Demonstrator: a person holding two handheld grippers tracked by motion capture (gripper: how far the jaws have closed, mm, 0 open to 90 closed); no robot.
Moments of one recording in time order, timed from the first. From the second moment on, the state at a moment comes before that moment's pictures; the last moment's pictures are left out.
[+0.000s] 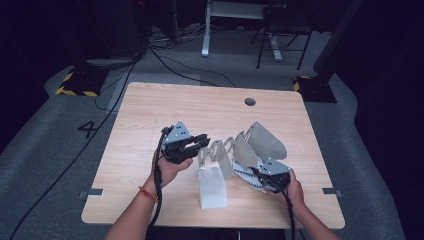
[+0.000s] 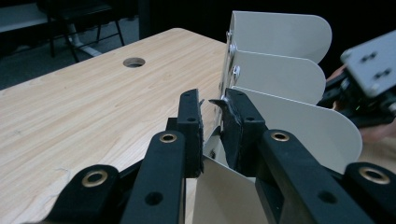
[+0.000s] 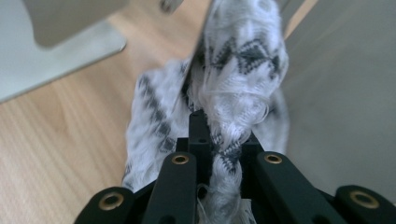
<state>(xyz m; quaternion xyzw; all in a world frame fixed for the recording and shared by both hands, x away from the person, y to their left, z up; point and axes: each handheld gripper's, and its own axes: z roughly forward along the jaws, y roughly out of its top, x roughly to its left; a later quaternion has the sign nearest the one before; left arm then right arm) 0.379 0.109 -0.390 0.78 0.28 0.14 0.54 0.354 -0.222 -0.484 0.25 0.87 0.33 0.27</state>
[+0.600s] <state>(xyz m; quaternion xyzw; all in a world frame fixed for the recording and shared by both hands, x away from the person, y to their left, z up) 0.378 0.108 -0.388 0.79 0.28 0.15 0.52 0.343 -0.243 -0.476 0.28 0.87 0.29 0.29</state>
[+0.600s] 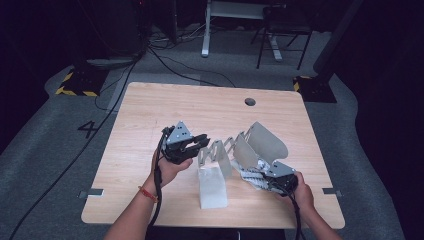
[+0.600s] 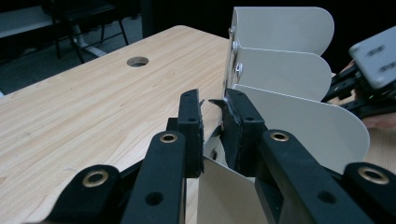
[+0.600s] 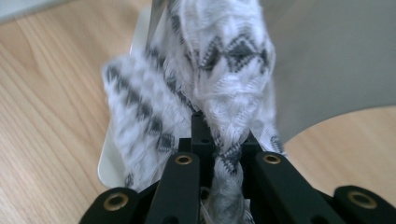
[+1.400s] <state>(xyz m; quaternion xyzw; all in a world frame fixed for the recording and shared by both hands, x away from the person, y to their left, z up) 0.379 0.108 -0.388 0.79 0.28 0.15 0.53 0.322 -0.256 -0.372 0.28 0.75 0.41 0.45</state>
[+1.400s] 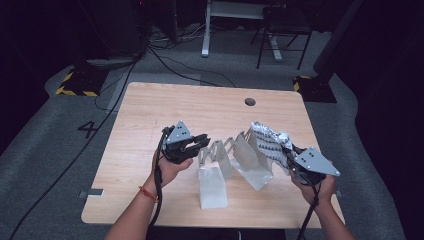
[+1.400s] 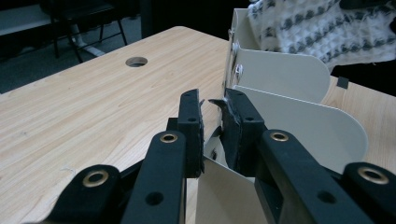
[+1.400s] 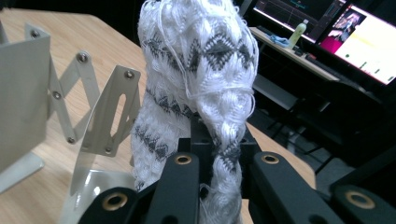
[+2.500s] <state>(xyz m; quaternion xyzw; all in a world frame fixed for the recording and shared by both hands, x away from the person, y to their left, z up) 0.379 0.108 -0.388 0.79 0.28 0.15 0.53 0.352 -0.225 -0.479 0.24 0.91 0.25 0.20</state>
